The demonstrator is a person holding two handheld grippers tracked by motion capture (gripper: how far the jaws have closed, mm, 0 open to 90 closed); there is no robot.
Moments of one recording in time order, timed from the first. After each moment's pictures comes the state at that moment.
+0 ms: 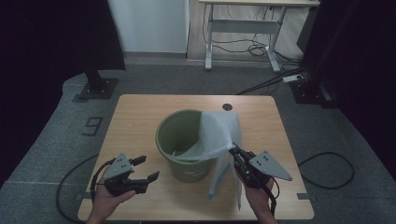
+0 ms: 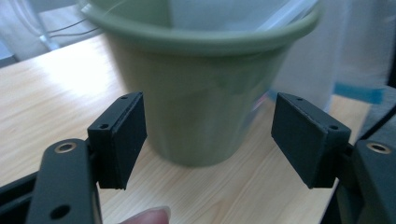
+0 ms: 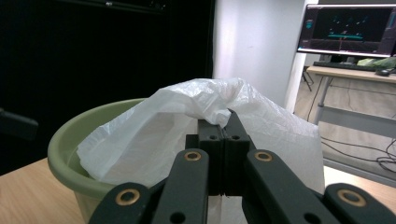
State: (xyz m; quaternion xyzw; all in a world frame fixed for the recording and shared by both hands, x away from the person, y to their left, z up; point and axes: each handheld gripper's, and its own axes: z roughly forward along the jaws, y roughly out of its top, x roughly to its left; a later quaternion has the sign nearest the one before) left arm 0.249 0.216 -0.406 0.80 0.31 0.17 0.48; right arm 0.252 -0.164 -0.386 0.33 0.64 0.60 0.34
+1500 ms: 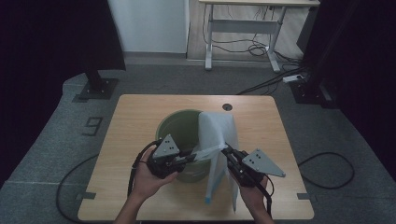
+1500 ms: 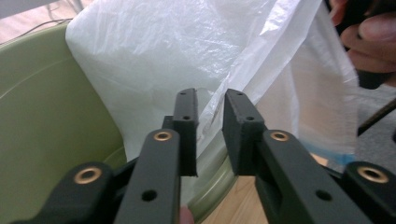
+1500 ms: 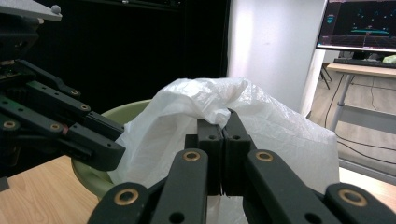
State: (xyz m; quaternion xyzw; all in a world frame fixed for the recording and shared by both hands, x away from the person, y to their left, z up) left arm 0.286 0.114 -0.368 0.84 0.25 0.14 0.47; right arm 0.256 -0.150 -0.384 0.32 0.65 0.61 0.32
